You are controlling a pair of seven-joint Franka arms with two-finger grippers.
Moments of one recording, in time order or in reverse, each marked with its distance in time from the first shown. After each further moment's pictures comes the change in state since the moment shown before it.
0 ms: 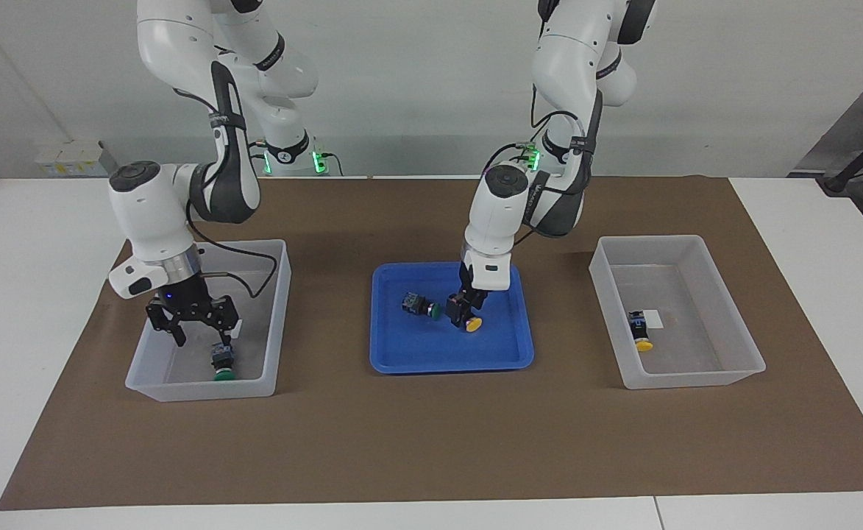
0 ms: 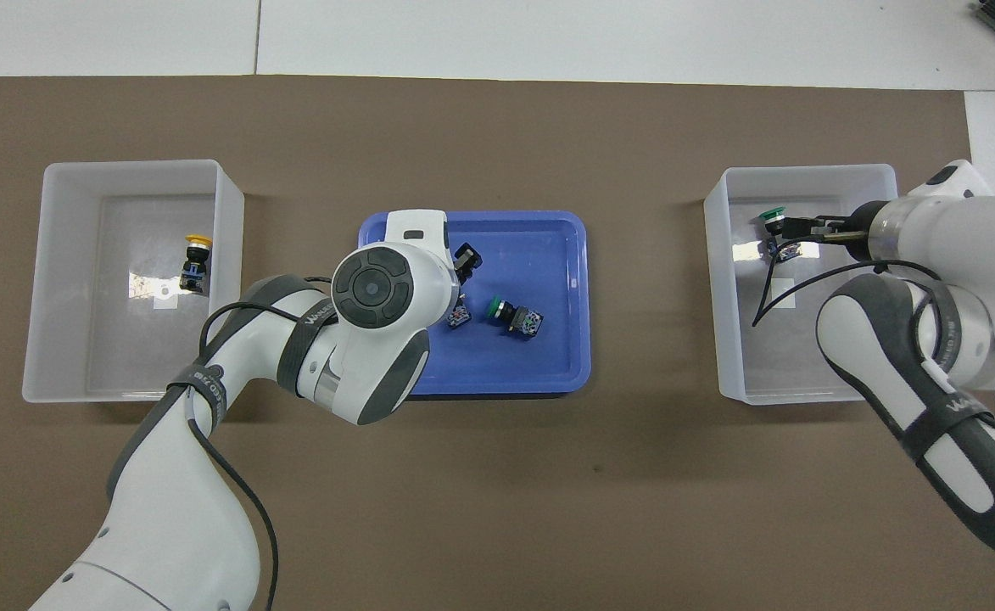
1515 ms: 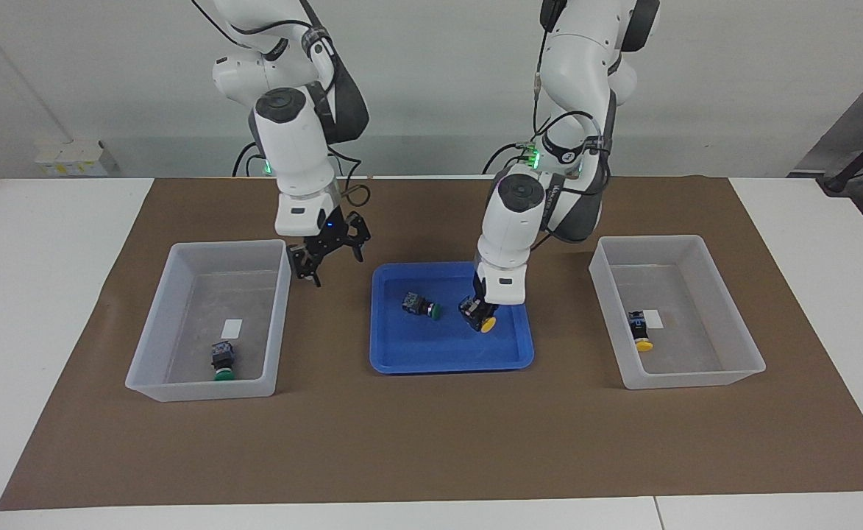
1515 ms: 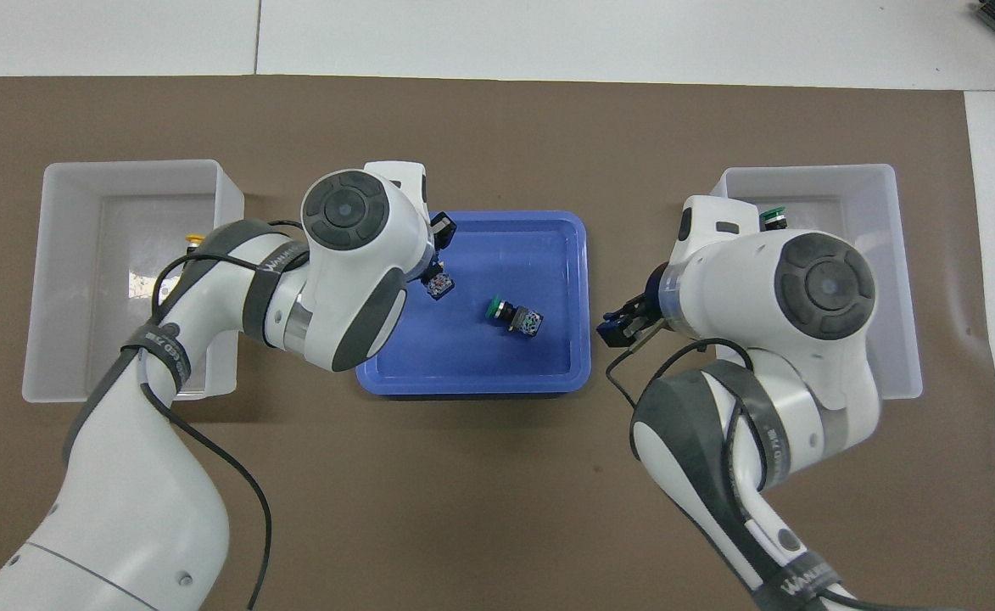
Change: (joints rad) left arm 0.075 0.038 0.015 0.228 0.002 -0.308 0.128; right arm 0.415 -0.113 0.027 0.002 0.000 -0.284 -0.242
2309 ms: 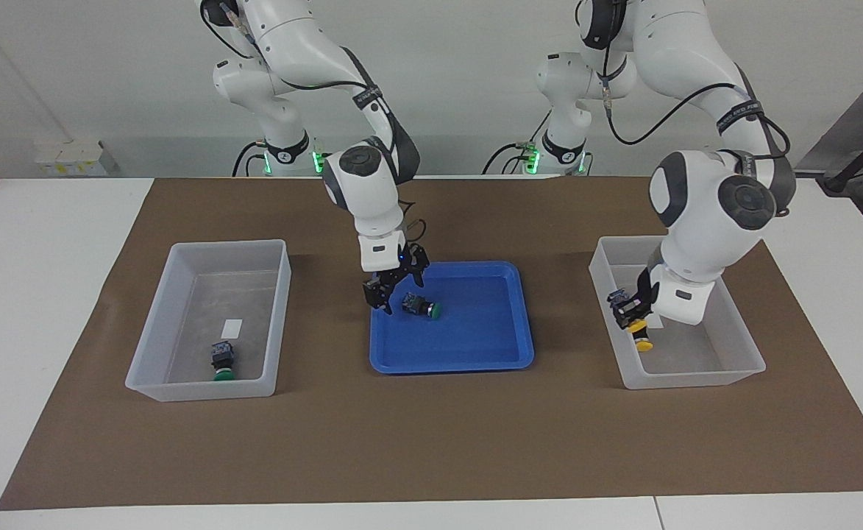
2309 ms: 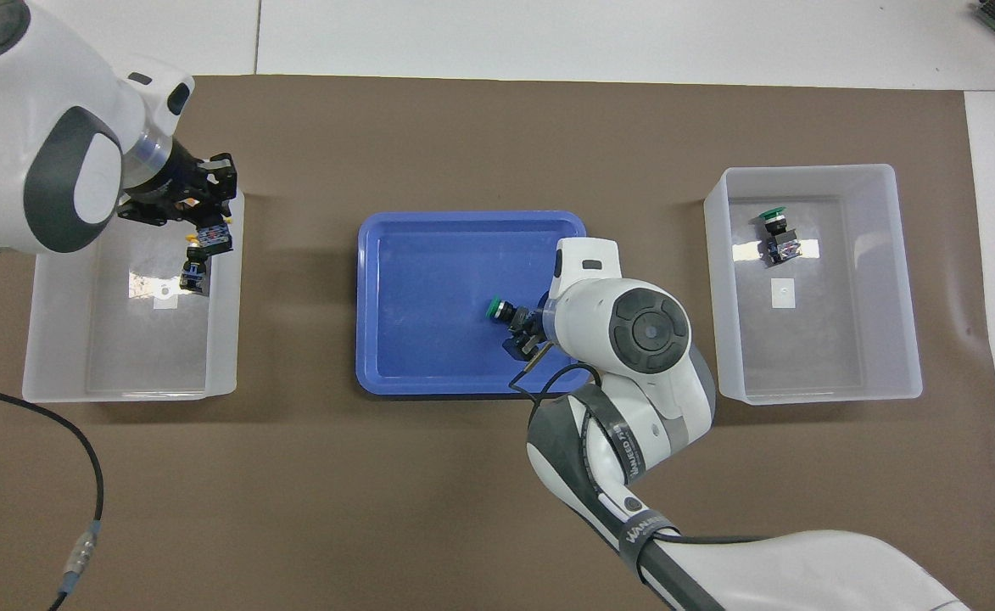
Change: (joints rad) left arm 0.389 0.000 0.019 0.227 0.007 -0.398 0.788; right arm 0.165 0.240 -0.001 -0.006 0.000 0.349 0.067
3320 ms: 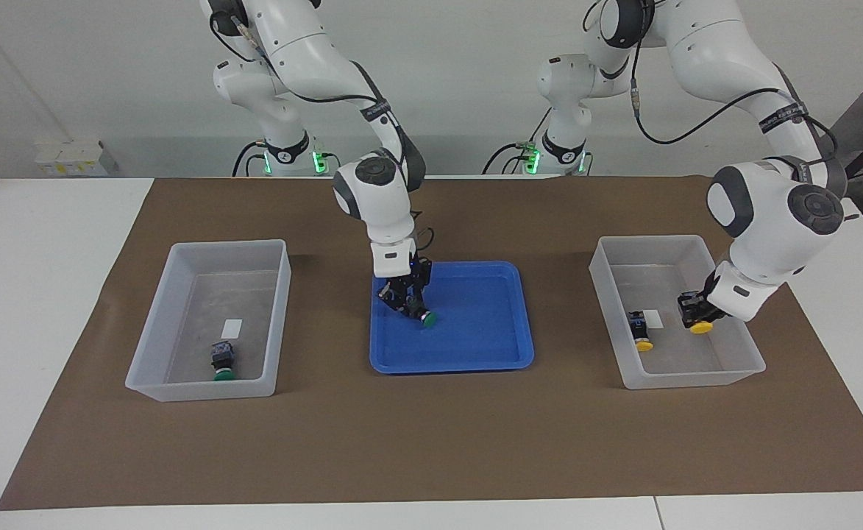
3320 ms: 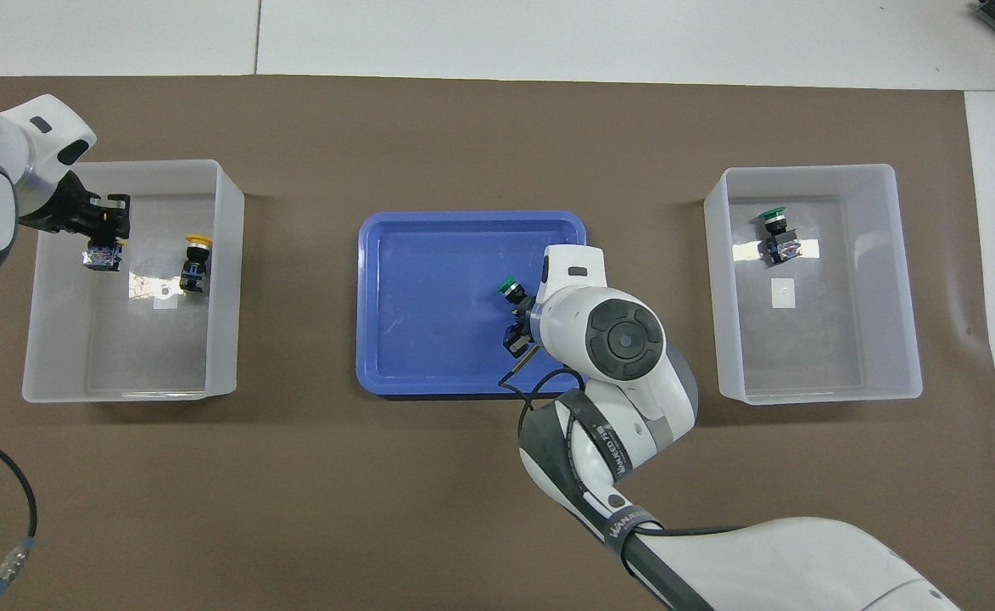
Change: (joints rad) left arm 0.159 -0.041 0.000 -0.185 0.084 0.191 0.423; right arm 0.000 0.008 -0.020 0.008 -0.065 0.009 0.088
